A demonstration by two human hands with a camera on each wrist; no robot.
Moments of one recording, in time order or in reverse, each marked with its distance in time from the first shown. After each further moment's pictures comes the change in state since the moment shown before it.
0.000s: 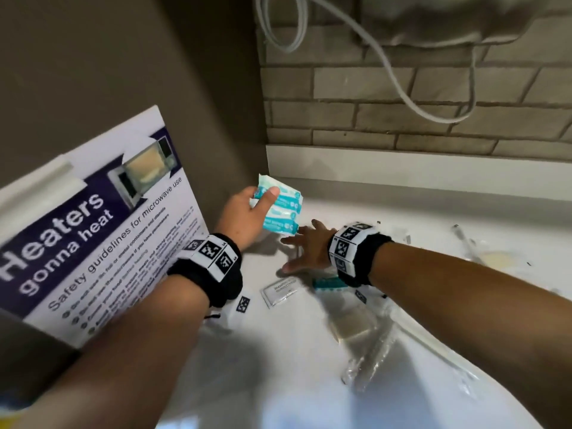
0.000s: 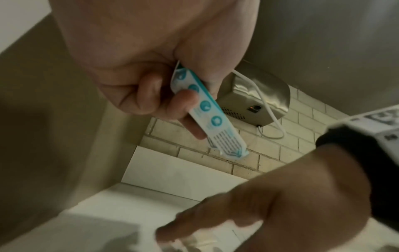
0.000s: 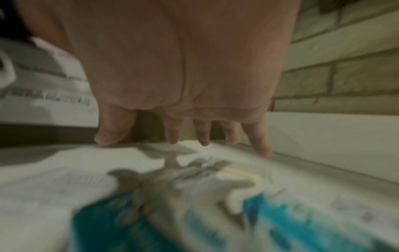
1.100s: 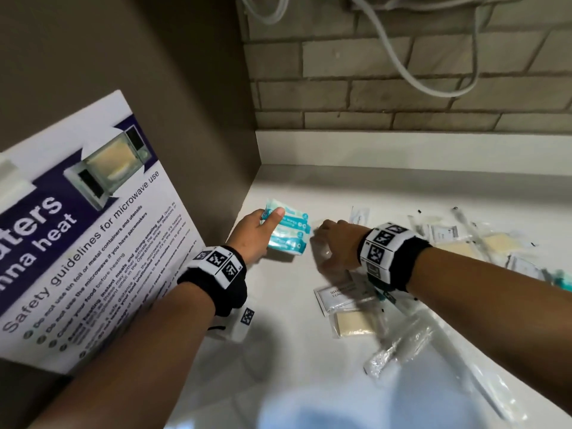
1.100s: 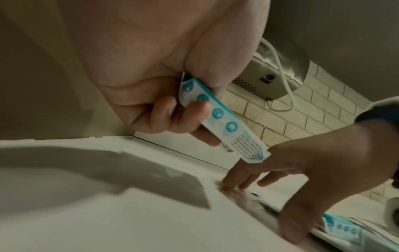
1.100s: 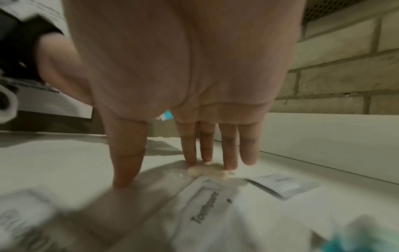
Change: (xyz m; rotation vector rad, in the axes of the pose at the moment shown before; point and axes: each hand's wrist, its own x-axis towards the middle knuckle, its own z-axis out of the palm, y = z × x) left_hand 0.011 -0.070 0.038 0.076 -0.218 -0.115; right_hand -0.022 0.043 0.025 0.018 0.059 -0.004
